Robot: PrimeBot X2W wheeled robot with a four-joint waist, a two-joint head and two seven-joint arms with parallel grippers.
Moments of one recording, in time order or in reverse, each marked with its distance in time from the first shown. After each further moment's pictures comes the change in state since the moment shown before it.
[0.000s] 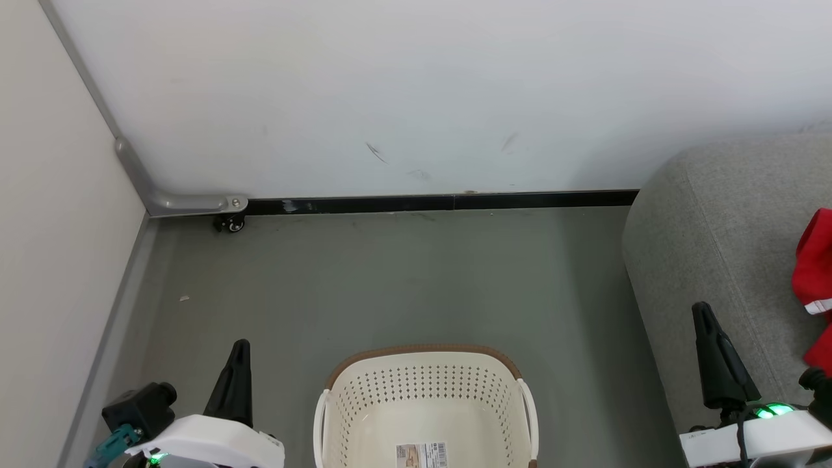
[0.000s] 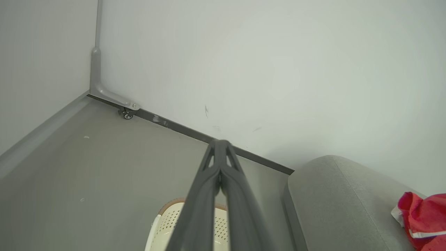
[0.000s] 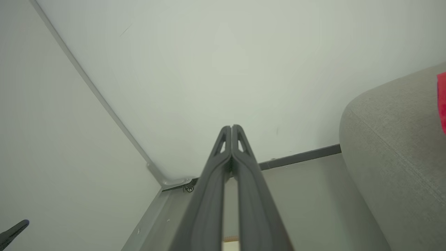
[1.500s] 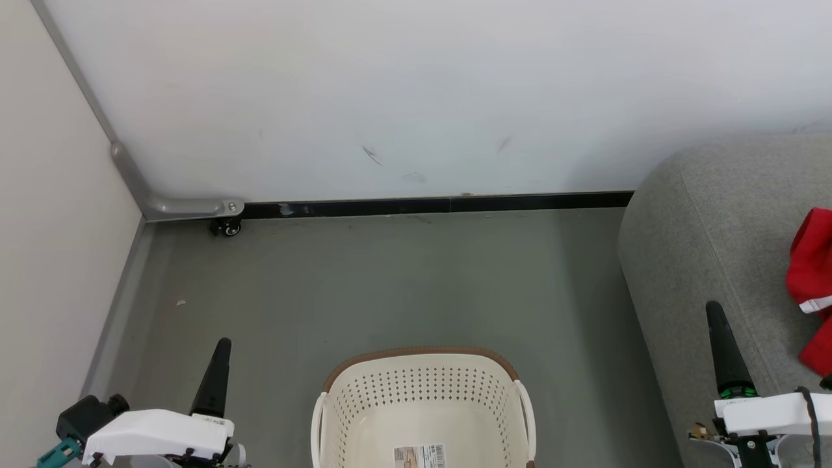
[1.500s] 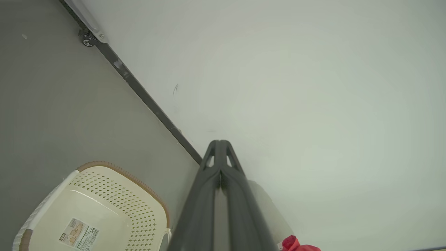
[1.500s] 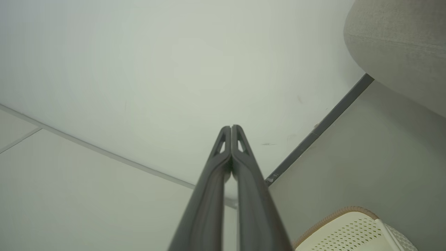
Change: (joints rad) left arm 0.000 -0.061 0.175 0.005 -0.509 -0.114 0.158; right arm -0.044 0.058 -0.067 0.055 0.589 0.000 0.150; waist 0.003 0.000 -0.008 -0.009
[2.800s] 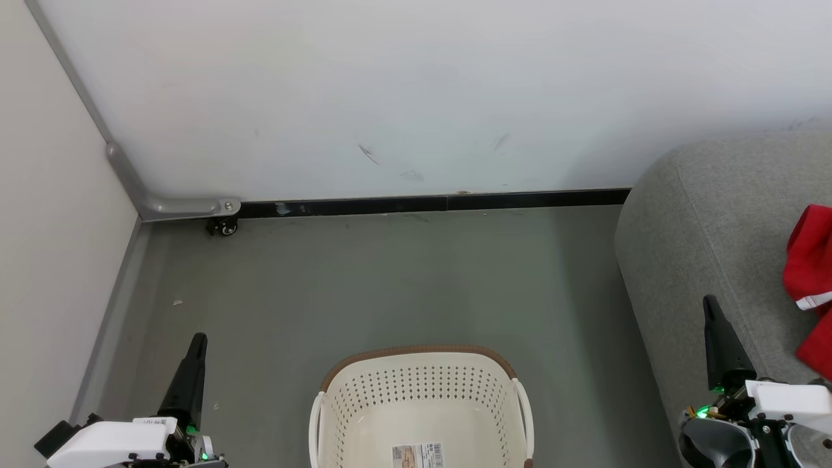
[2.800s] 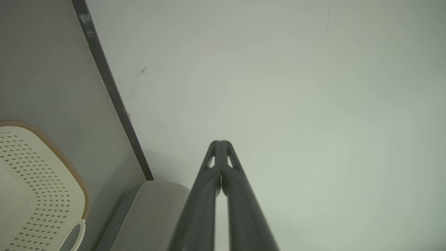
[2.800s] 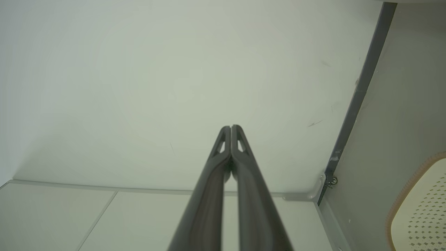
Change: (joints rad) left arm -0.002 -0.046 0.141 0.021 -0.403 -0.091 0.122; right arm -0.051 0.051 -0.054 0.045 0.458 0.000 0.114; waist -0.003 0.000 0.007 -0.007
